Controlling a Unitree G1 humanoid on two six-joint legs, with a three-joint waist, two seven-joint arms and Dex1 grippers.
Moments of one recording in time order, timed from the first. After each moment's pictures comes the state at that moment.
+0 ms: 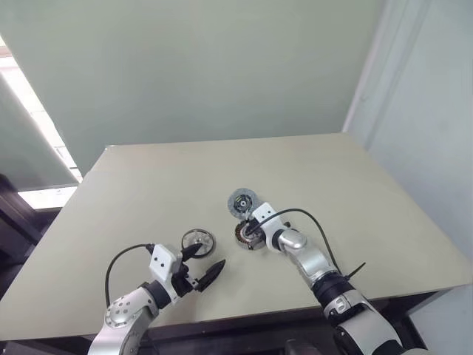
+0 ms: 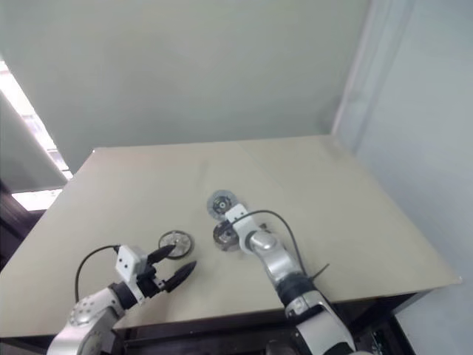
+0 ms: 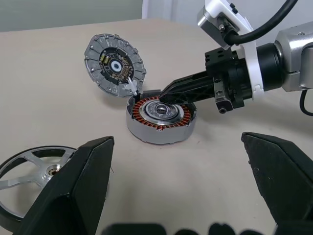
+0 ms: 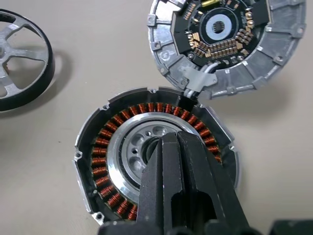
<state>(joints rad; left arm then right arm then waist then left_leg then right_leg) 0.23 0.40 0.05 -0.19 -0.39 0.15 -0.71 -0.58 0.03 0.29 0.63 -0.11 0.24 0.38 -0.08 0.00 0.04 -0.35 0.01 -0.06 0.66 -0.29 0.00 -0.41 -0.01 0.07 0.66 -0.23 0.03</state>
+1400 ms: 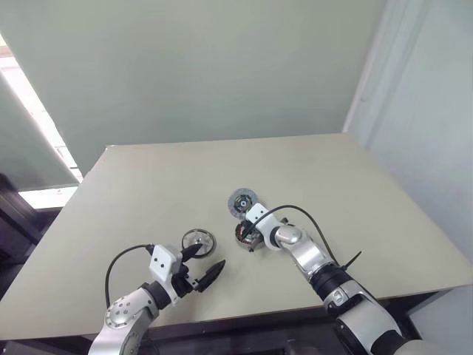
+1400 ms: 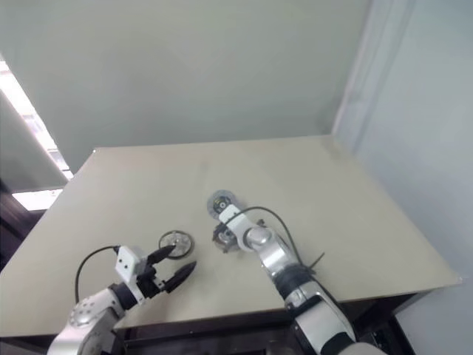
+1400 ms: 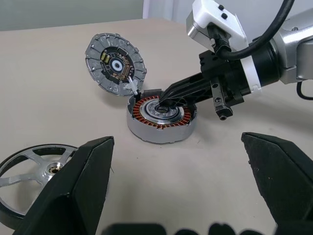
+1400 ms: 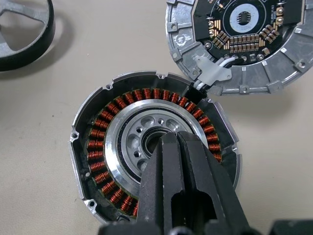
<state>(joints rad) 0.23 0.39 0.05 -0.19 -0.39 0.14 -0.71 -0.65 0.00 0.36 0.65 -0.20 0.32 0.42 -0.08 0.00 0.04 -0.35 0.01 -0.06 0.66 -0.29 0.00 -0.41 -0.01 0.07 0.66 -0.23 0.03</state>
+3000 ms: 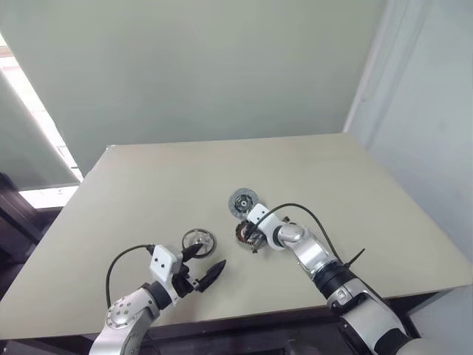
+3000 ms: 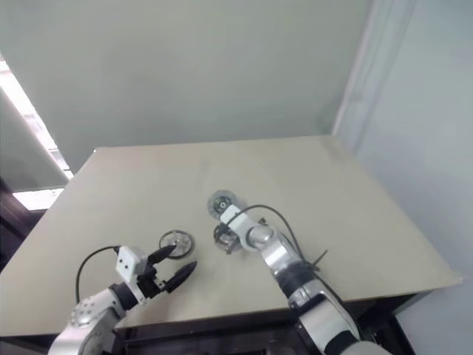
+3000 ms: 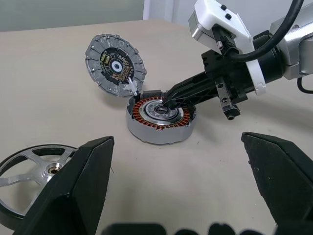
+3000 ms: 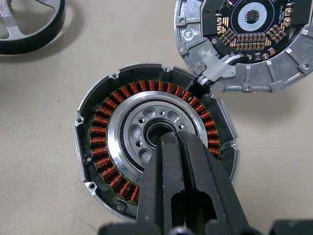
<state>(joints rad) 0.23 0.39 0.05 -0.19 -0.39 0.14 -0.71 -0.65 -0.03 0.39 0.61 -0.23 0.38 0.48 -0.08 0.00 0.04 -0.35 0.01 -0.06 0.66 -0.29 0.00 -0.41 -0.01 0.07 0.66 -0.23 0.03</state>
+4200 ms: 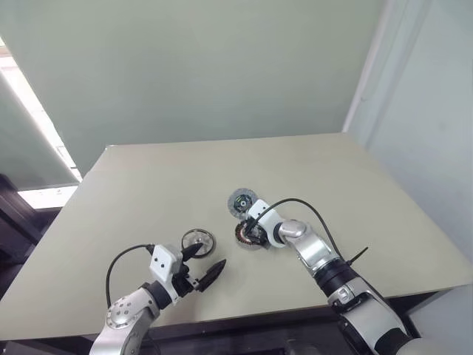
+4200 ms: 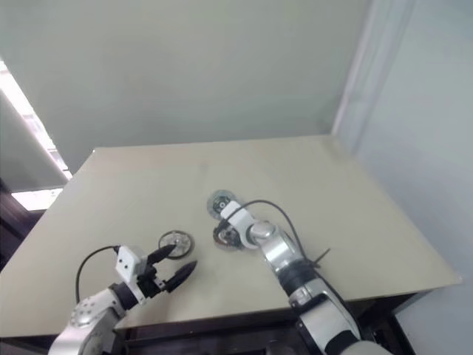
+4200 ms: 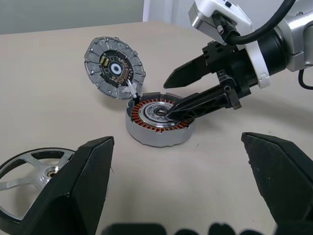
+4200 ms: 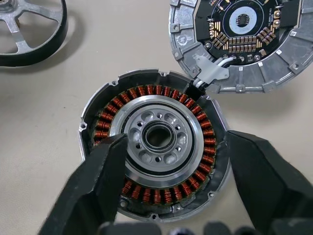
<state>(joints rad) 0.23 0.39 0.05 -0.19 -0.39 0.14 -0.71 -0.65 -0.03 0.36 0.53 -0.19 0.46 0.53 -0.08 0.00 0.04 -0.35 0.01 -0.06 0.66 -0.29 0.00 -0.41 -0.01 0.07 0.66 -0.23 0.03</state>
